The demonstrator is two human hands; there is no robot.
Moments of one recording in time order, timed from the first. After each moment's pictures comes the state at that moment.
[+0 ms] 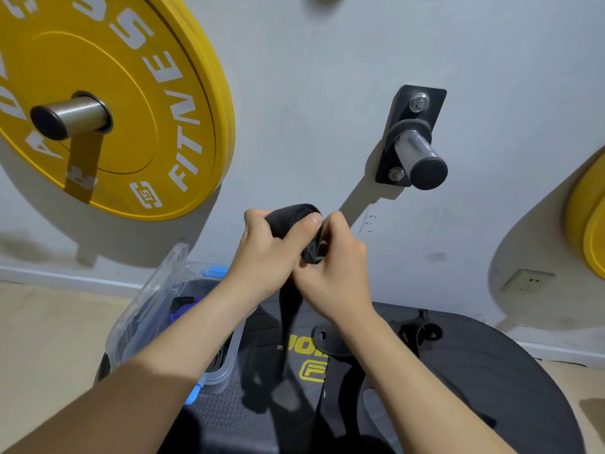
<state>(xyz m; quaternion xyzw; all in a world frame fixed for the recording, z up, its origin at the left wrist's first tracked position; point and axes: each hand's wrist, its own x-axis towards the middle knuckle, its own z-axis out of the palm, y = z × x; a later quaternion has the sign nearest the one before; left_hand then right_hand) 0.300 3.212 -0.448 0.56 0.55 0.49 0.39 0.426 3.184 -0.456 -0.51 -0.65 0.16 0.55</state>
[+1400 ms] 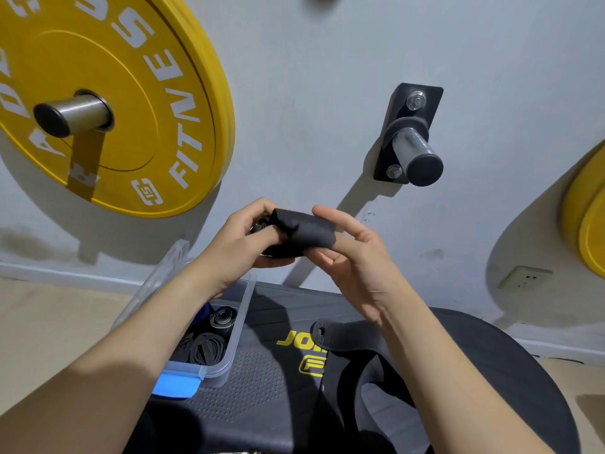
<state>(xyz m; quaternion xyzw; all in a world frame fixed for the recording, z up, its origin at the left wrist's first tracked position) 0.259 3.223 -0.448 0.59 0.38 0.46 0.54 0.465 3.184 -0.436 -0.33 -0.42 0.65 0.55</state>
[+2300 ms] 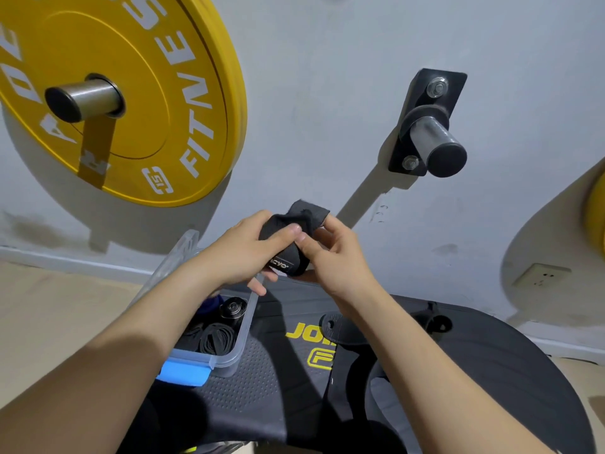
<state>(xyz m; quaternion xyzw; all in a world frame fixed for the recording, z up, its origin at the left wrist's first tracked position) 0.245 3.214 -0.452 0.63 0.54 0.32 0.47 0.422 3.198 -0.470 -0.44 -0.52 0.51 0.52</state>
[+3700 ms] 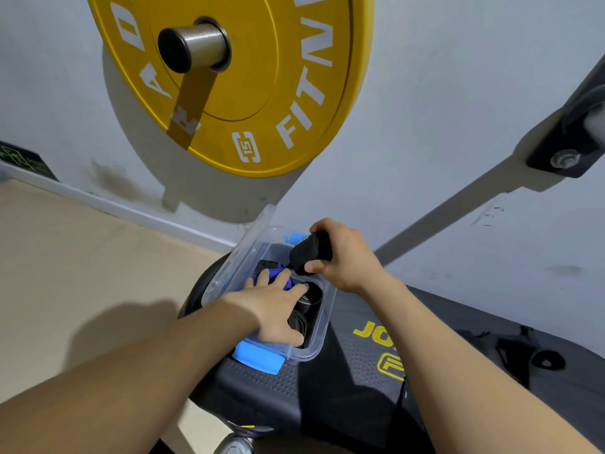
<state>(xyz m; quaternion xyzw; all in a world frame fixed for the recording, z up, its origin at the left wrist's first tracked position) 0.150 3.202 -0.561 0.75 0.57 -0.21 0.26 0.324 3.283 -0.547 -0.54 -0.79 0.25 0.14</state>
